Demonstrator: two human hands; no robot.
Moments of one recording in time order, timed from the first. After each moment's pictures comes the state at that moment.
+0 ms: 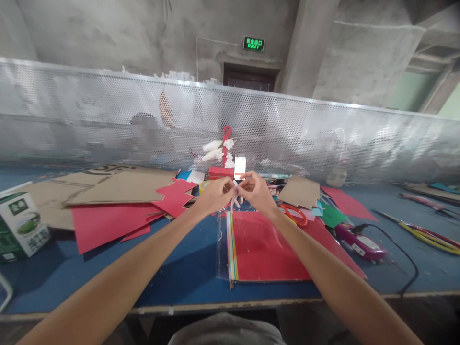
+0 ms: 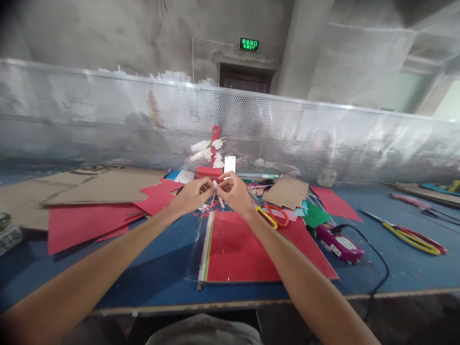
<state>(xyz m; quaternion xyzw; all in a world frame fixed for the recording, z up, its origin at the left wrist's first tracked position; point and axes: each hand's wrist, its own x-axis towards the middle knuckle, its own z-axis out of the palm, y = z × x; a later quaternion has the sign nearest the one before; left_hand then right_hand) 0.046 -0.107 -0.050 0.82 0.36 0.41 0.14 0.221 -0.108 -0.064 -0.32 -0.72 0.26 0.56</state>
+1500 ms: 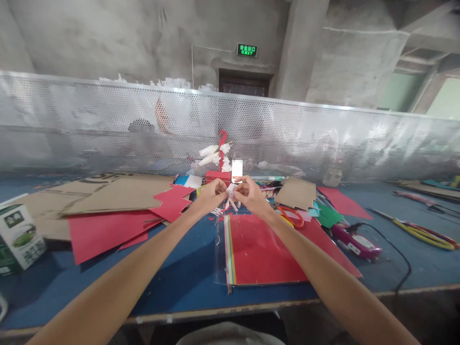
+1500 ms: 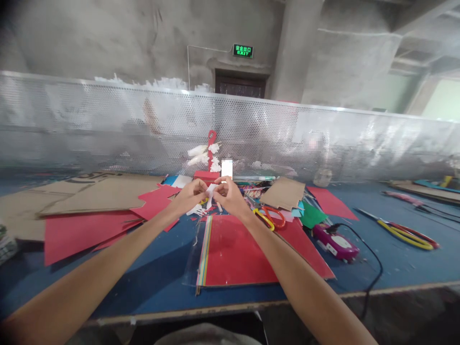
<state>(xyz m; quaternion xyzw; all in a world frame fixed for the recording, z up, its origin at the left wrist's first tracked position) 0.042 -0.087 -0.058 0.76 0.37 0.46 0.27 0.220 -0.108 -0.064 -0.31 -0.72 0.31 0.54</state>
